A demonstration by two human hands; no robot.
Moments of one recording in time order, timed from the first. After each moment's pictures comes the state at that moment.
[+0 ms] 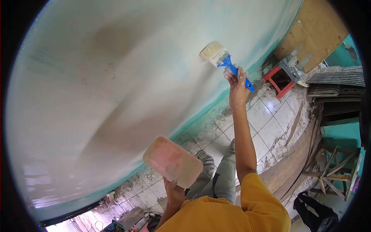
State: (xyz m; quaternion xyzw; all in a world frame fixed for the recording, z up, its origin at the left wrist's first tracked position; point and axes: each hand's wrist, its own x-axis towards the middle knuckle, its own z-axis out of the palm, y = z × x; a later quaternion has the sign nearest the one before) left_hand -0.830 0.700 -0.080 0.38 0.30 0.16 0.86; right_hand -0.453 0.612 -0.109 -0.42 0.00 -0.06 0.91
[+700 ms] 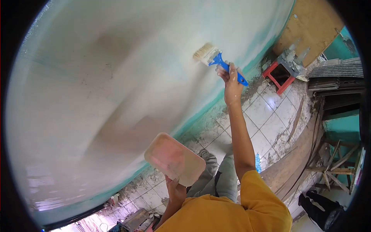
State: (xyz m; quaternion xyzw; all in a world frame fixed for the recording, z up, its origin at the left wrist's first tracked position) left_hand -0.833 0.697 -0.077 0.39 0.29 0.15 0.86; right_hand -0.460 0.616 -0.107 -0.44 -0.01 -0.05 0.89
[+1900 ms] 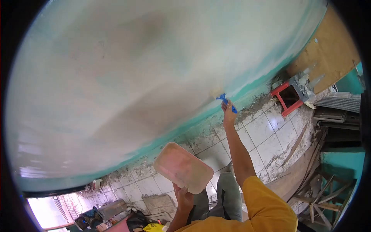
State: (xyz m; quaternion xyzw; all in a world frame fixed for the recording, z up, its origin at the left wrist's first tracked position) left_hand -0.820 0.592 -0.153 0.33 0.33 0.26 0.85; right_hand -0.454 0.599 -0.371 -0.48 0.10 0.10 0.87
